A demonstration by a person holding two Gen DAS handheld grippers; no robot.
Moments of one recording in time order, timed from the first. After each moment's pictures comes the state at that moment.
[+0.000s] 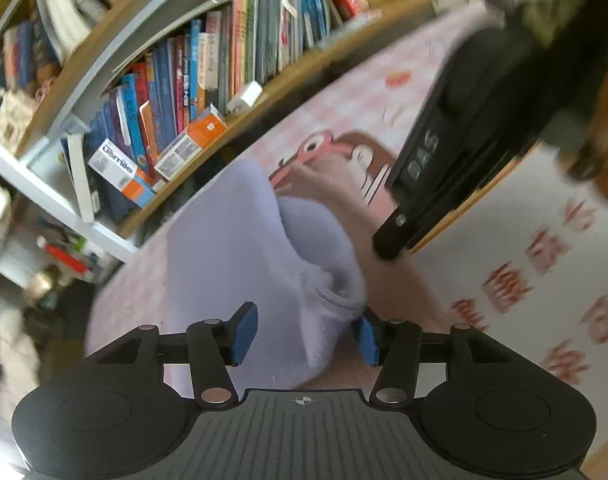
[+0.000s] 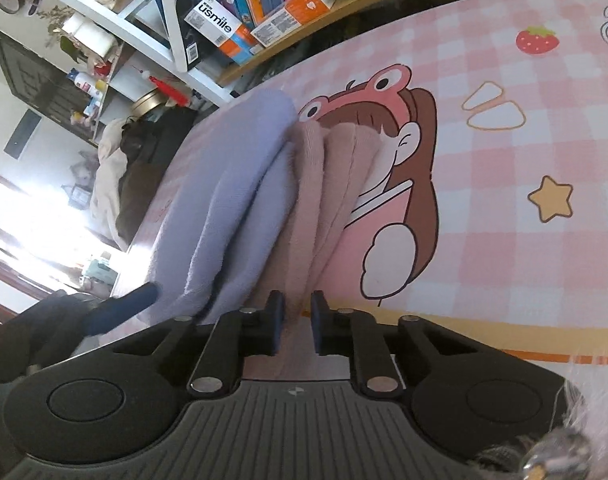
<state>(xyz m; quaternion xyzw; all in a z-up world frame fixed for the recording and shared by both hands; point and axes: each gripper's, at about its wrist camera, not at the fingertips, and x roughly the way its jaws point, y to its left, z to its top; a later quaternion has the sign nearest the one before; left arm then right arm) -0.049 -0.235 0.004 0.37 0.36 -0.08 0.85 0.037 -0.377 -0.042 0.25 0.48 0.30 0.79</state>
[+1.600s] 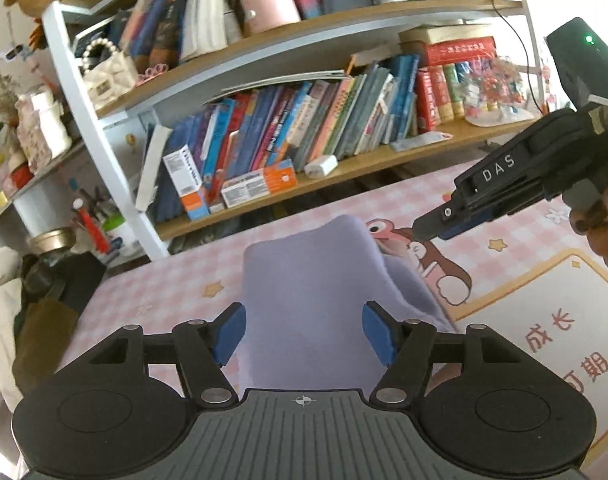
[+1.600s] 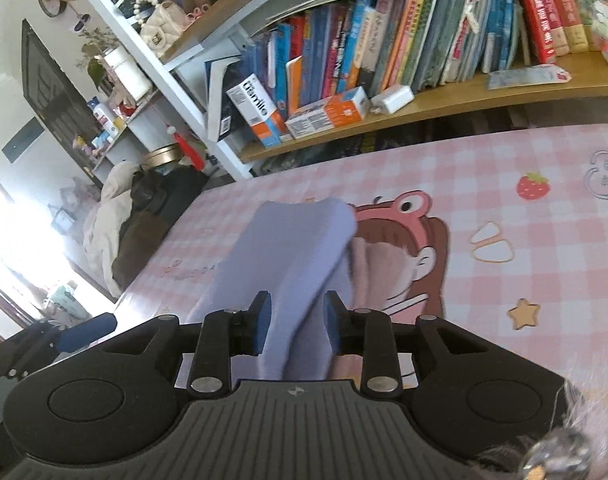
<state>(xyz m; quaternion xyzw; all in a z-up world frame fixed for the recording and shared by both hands) -0.087 -0.140 0.074 0.17 0.27 -0.08 0.94 0.014 -0.361 0.036 0.20 0.37 0.27 0.87</state>
